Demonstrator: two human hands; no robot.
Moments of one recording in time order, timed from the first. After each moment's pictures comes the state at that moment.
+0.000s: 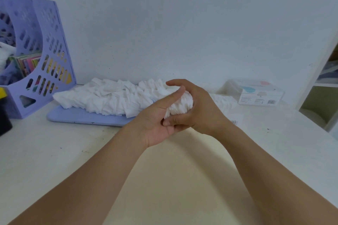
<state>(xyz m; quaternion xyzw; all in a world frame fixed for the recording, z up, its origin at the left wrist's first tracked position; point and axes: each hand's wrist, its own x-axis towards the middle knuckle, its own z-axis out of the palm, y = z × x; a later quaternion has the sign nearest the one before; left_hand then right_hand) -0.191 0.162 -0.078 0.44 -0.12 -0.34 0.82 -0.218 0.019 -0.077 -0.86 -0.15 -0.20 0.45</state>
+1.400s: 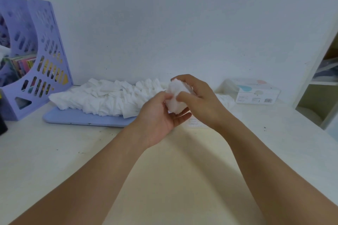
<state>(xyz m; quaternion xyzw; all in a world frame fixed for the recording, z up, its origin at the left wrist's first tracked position) -0.181 0.153 -0.086 0.42 -0.13 -0.28 0.86 -0.217 0.016 -0.066 -0.85 -0.07 -0.19 0.48</state>
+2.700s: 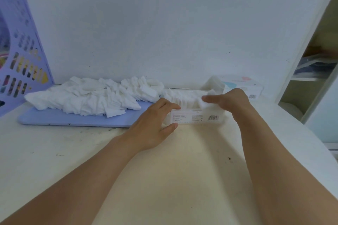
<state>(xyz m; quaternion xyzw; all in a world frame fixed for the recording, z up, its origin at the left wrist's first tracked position) -0.154 0.142 -0.145 0.80 -0.47 0.12 0.34 -0.217 -0.097 -0.073 -0.83 0.34 -0.18 0.41</state>
